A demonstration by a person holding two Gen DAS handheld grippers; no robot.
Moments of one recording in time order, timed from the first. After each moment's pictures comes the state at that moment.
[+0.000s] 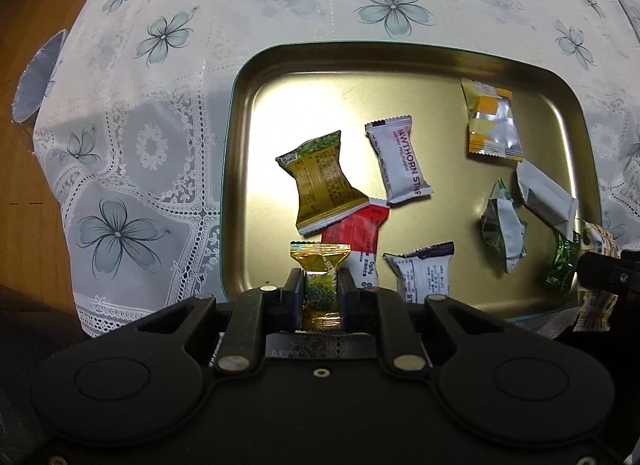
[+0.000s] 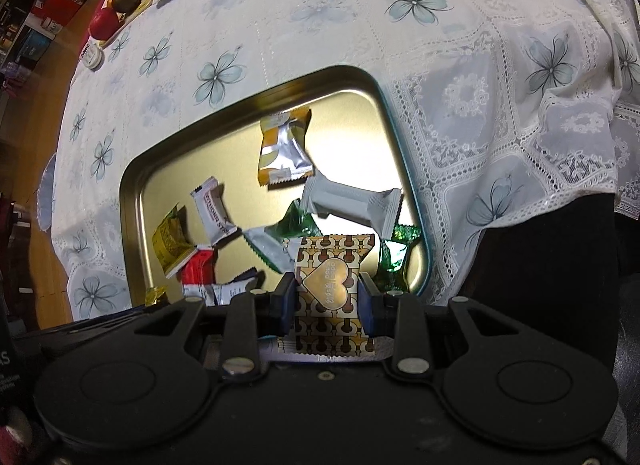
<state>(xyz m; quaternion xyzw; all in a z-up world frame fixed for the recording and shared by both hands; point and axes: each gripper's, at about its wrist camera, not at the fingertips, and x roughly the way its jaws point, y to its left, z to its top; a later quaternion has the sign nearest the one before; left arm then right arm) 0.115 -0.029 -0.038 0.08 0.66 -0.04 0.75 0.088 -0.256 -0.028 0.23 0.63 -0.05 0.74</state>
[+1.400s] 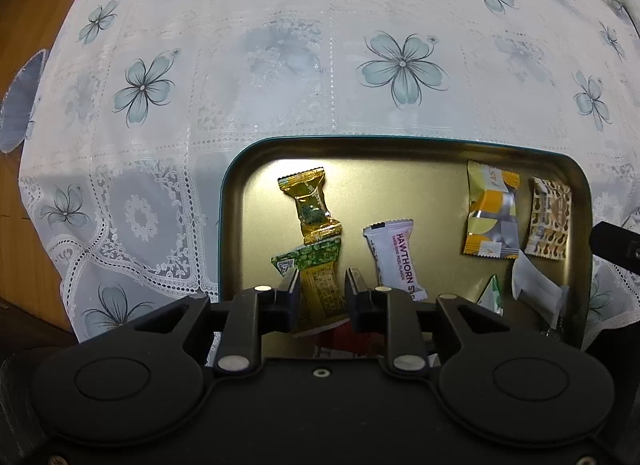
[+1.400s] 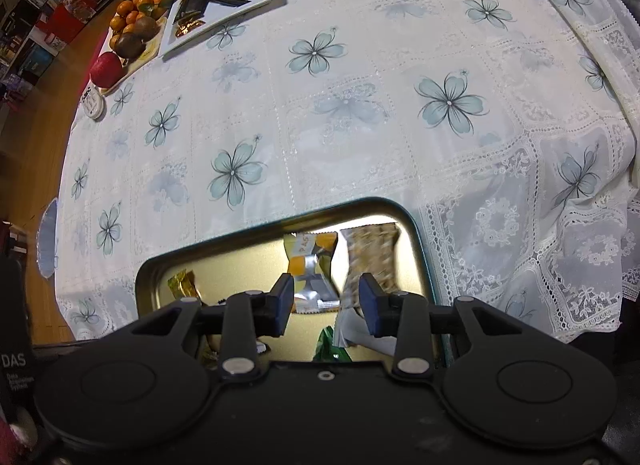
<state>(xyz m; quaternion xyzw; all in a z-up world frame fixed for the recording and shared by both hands) 0.192 -0.044 -0.031 0.06 0.68 -0.04 0.73 0.173 -0.255 -0.004 0.21 0.60 -0.06 0.77</state>
